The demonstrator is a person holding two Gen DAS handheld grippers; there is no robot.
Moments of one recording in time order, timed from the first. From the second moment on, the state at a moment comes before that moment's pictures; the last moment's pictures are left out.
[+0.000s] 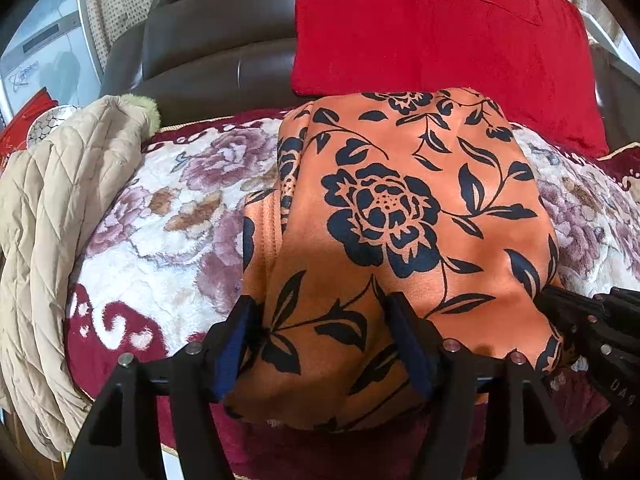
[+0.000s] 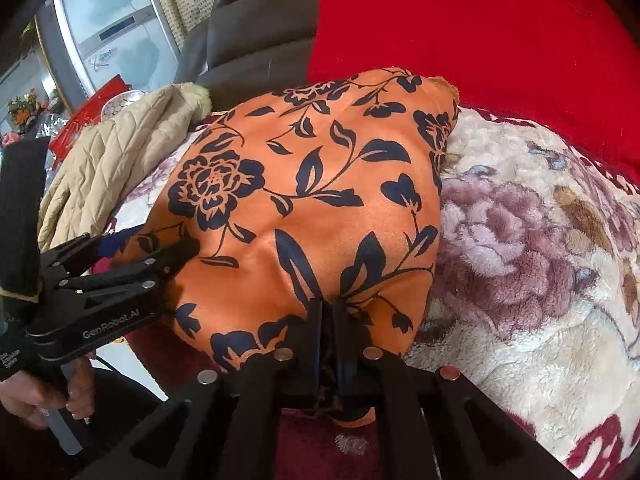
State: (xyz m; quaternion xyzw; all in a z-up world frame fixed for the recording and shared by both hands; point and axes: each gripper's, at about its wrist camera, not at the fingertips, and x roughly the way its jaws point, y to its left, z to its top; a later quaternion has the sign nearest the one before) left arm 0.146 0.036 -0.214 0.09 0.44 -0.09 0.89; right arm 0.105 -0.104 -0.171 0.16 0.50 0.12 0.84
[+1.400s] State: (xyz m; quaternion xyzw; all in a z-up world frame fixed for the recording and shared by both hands) left arm 0.209 0.042 -0.199 0.11 0.44 -0.13 0.88; right arm 0.234 -0.193 -0.155 0.35 0.46 0.10 0.81
